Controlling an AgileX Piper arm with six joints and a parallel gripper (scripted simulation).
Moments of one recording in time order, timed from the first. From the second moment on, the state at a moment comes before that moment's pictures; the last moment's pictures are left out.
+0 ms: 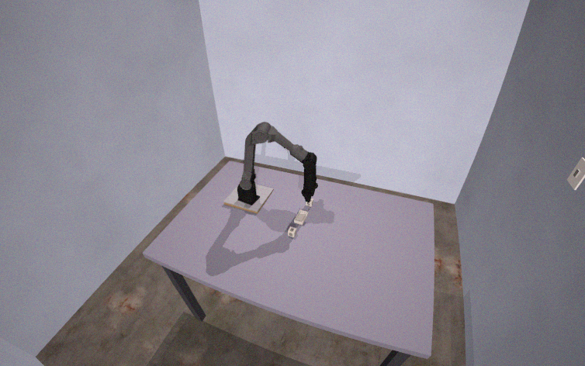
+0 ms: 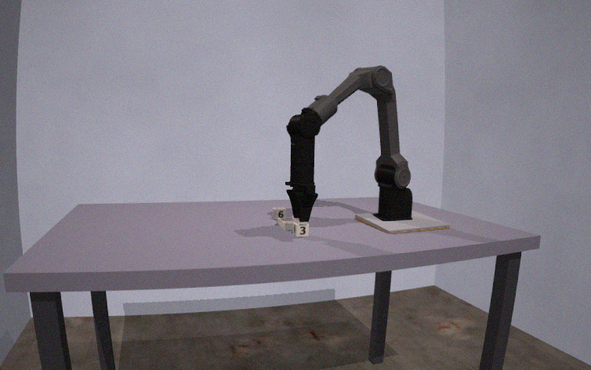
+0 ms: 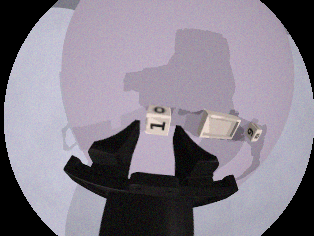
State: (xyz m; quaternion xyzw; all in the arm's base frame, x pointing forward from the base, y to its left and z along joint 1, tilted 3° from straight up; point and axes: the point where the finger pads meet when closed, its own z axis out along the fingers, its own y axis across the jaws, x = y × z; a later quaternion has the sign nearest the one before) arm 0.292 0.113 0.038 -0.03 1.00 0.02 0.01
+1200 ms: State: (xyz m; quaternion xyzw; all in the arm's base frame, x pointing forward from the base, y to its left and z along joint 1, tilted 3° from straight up) arm 0.292 0.113 0.038 -0.03 1.00 0.02 0.01
